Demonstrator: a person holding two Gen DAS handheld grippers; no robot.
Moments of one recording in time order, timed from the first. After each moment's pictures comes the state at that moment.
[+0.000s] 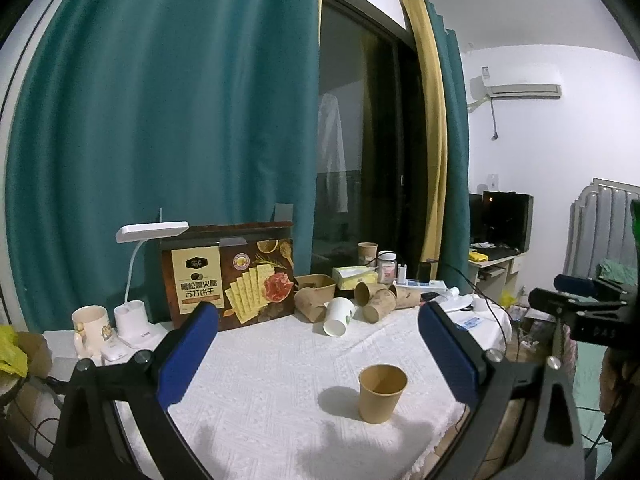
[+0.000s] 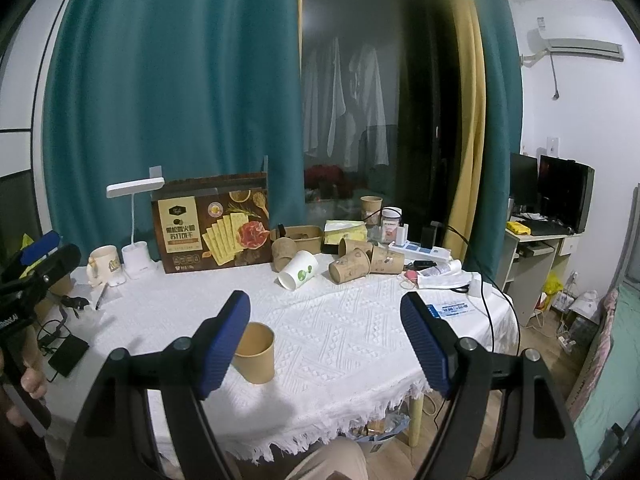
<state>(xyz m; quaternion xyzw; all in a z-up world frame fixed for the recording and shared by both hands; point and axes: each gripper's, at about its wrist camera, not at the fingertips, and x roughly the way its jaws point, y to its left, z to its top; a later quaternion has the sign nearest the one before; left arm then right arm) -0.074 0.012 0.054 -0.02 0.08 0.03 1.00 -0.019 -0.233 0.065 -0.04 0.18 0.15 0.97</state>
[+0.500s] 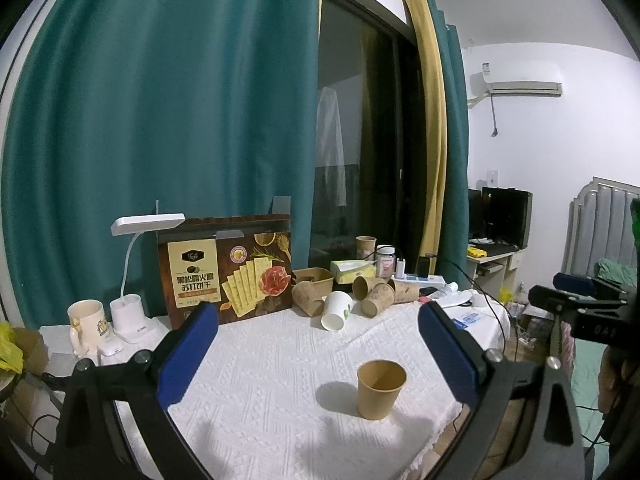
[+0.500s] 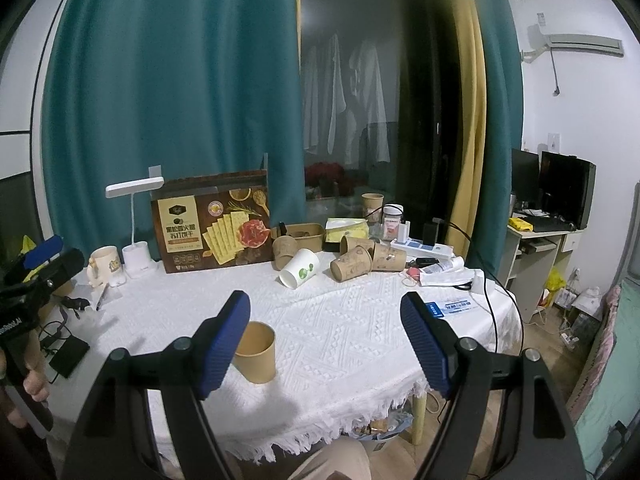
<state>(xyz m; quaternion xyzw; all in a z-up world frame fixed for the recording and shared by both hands) -0.070 0.014 0.052 -0.02 0.09 0.03 1.00 -0.013 -0.233 0.053 -0.03 0.18 0.15 0.97</state>
